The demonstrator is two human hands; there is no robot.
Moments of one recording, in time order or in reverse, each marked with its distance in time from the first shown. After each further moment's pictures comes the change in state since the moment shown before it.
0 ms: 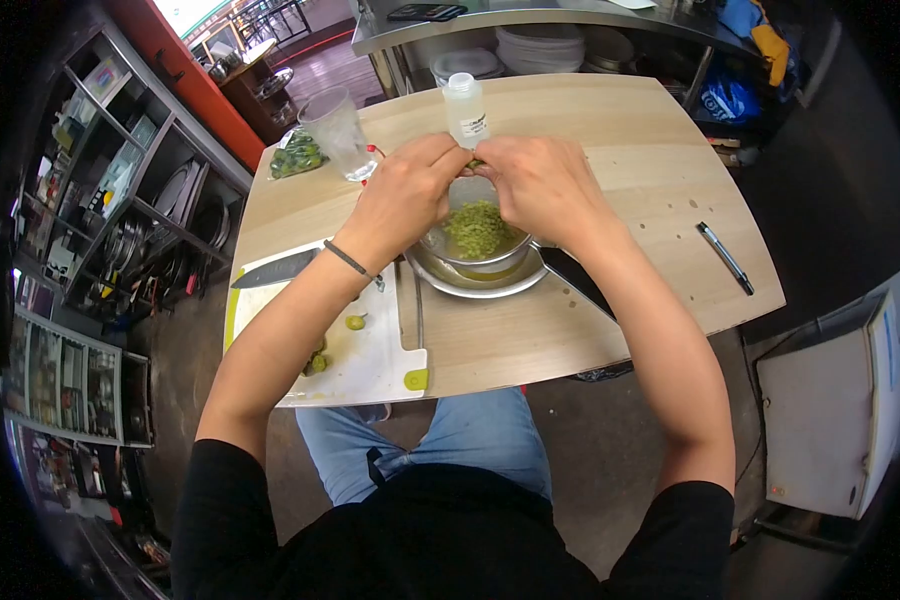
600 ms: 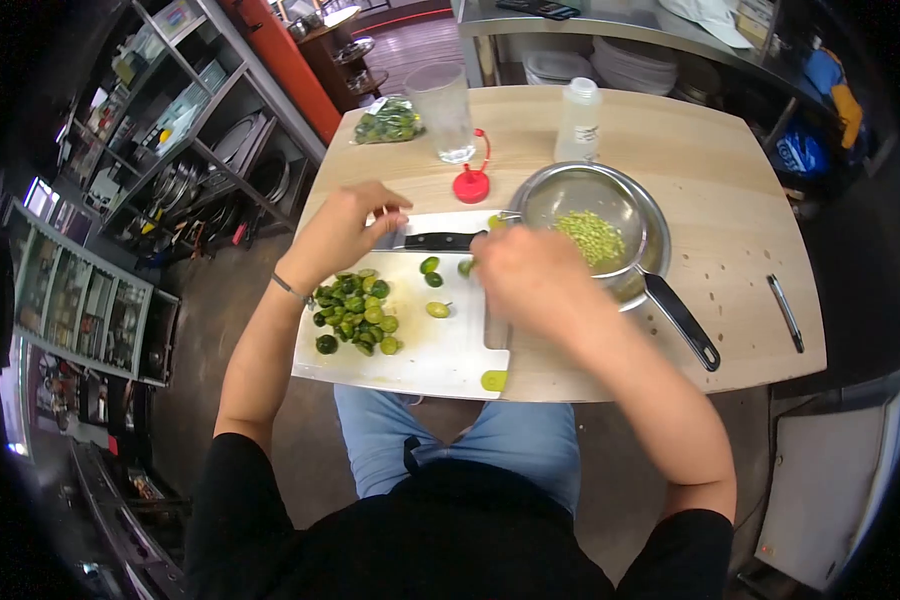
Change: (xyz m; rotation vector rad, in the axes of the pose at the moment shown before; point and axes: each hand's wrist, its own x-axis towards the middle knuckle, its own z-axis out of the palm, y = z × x) left_hand -0.130 -0.062 -0.114 -0.189 -0.313 -0.561; right_hand 0.002 -0.111 0.043 0.061 -0.357 -0.137
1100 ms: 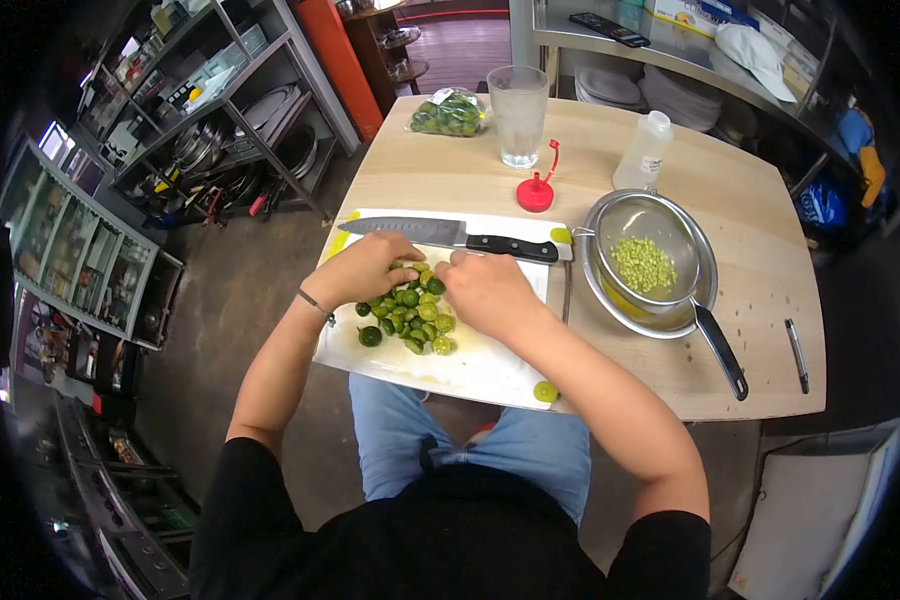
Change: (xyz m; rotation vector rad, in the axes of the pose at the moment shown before) left_hand -0.080 -0.067 0.010 0.018 -0.217 -0.117; right_hand 0.065 -0.056 0.101 0.048 -0.044 -0.196
